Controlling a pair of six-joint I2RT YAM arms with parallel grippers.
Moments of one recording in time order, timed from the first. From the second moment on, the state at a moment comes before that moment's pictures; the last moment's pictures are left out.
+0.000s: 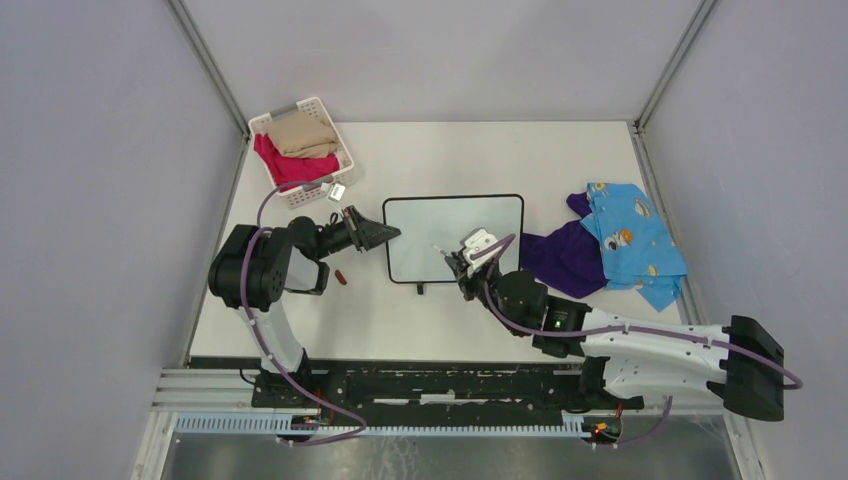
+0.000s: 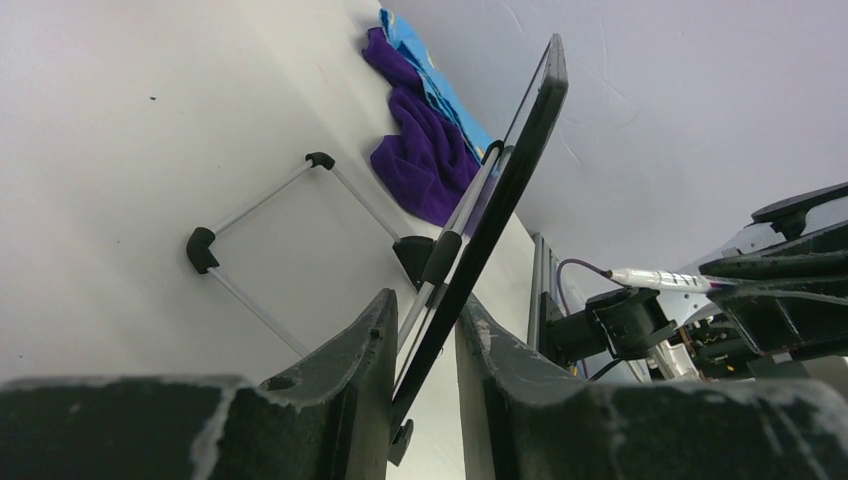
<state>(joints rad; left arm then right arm) -0.11 1.86 0.48 1.49 1.00 -0.96 1.19 1.02 0.59 0.31 0.54 -0.02</state>
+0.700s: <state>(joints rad) -0.11 1.86 0.48 1.50 1.00 -0.98 1.25 1.27 0.77 0.31 0.74 -0.04</state>
